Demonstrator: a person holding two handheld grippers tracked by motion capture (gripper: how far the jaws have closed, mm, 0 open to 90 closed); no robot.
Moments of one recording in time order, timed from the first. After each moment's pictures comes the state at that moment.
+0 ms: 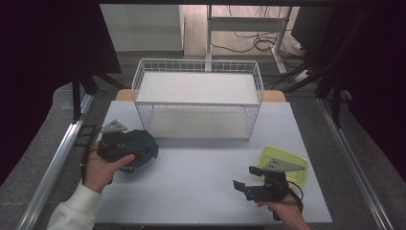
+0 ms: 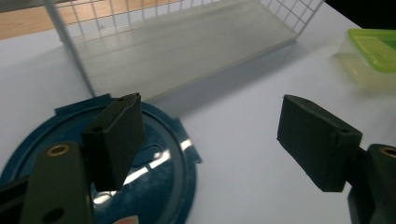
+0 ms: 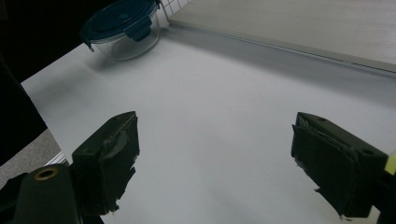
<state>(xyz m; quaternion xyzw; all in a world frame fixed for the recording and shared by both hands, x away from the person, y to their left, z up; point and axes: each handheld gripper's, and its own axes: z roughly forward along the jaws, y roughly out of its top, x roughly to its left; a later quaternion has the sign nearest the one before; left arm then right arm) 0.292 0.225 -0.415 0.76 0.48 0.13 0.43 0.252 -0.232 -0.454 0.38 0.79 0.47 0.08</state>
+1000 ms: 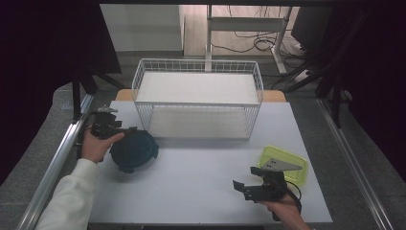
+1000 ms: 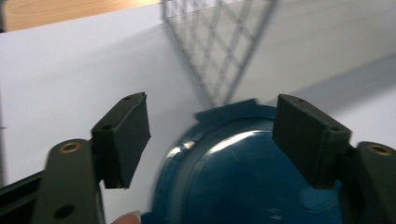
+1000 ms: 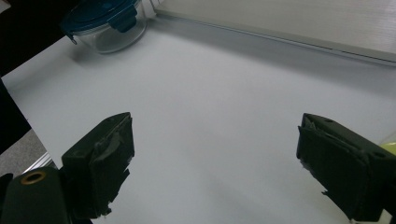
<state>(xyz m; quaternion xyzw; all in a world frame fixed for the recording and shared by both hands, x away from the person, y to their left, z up) 0.372 0.285 -0.454 0.74 0.54 0.17 0.35 0.254 -0.229 -0.458 0.40 0.79 0.45 0.09</state>
